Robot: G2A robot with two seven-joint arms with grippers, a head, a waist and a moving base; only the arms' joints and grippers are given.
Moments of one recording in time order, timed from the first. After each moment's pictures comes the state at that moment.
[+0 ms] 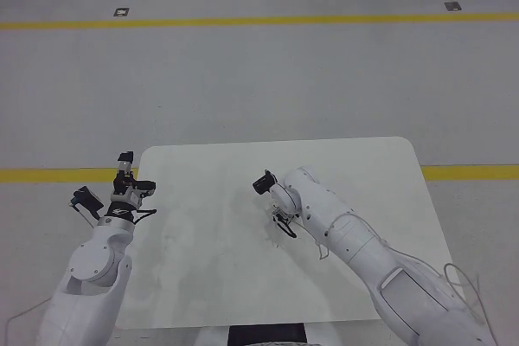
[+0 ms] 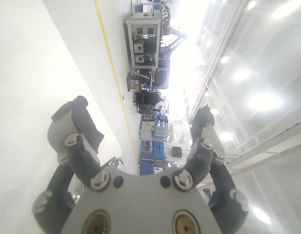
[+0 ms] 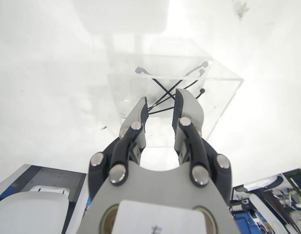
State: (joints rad) left arm 1.73 -1.15 -1.60 -1.80 -0.42 0.00 0.00; right arm -0.81 -1.51 0.67 -0.98 -1.12 0.05 1.35
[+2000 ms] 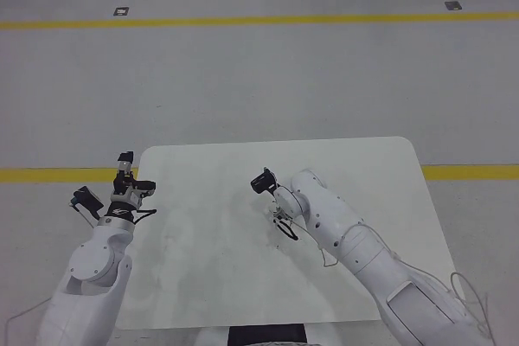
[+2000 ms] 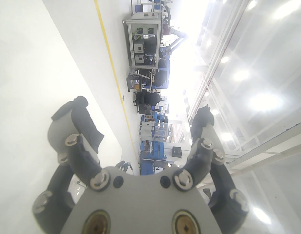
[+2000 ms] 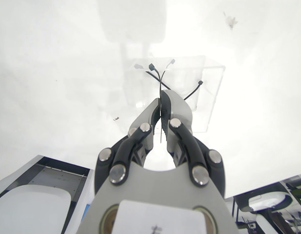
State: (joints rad) left arm 1.73 -1.15 -1.60 -1.80 -0.42 0.00 0.00; right arm -0.90 -1.47 0.76 -1.21 -1.17 0.02 1.39
